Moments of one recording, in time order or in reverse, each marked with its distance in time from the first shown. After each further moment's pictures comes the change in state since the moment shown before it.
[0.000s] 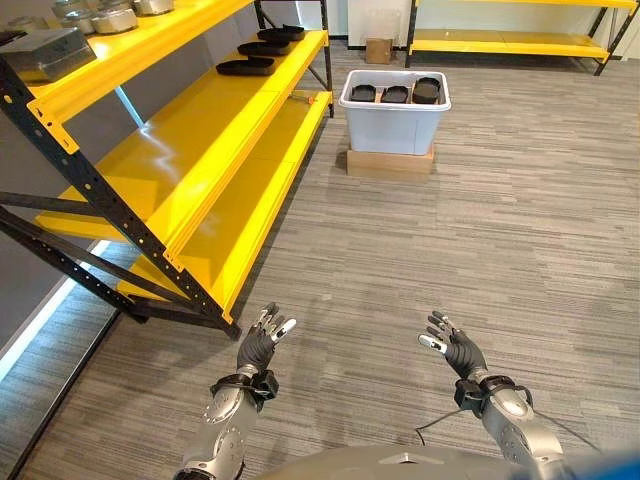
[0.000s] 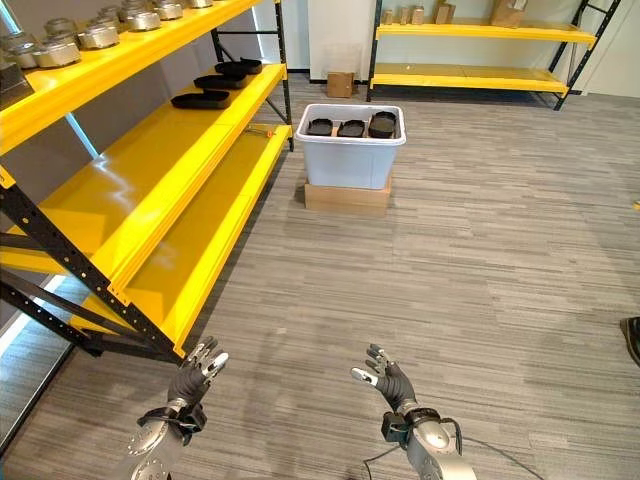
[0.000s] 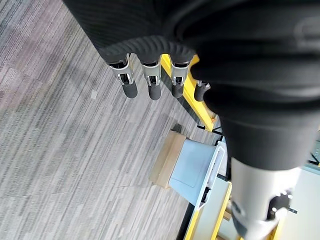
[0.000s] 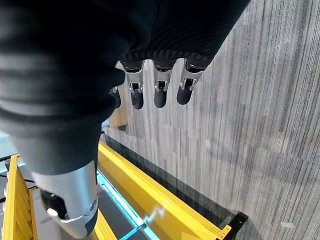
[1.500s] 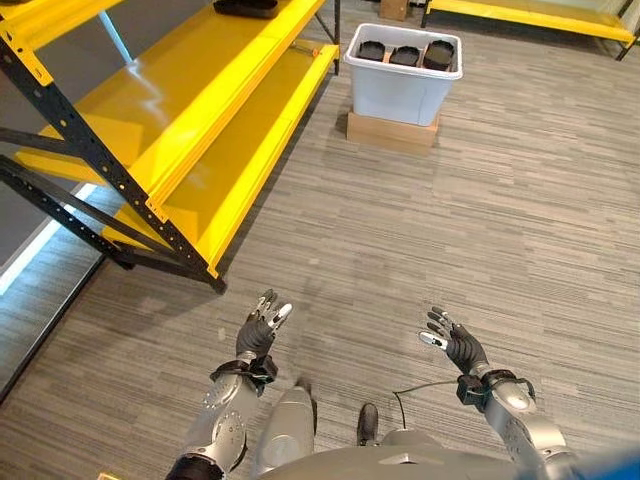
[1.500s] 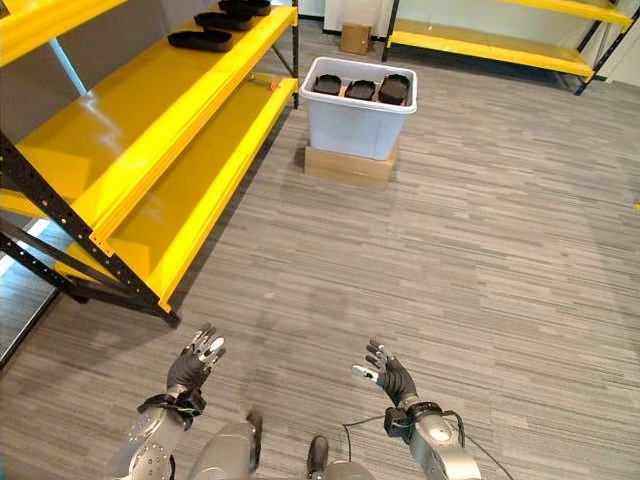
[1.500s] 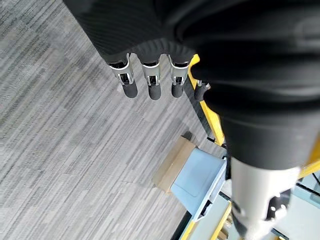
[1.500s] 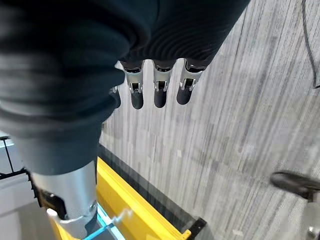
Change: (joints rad) left arm -0.060 -0.001 -0.002 0.002 -0.084 0.005 -0.003; right arm -0.054 -0.041 0.014 0.031 0.008 0.000 0.003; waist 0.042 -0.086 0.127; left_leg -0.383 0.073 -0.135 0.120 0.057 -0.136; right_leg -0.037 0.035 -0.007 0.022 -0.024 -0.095
